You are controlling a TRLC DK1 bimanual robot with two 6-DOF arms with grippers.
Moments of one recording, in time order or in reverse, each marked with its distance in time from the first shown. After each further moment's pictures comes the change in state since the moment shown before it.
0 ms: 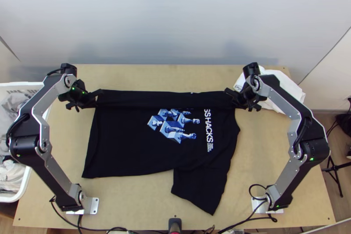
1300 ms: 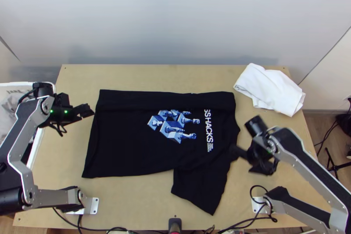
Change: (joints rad) left arm 0.124 -0.481 -0.412 0.078 0.150 0.172; right arm 0.306 -0.787 -0.655 -0.362 -0.081 0.288
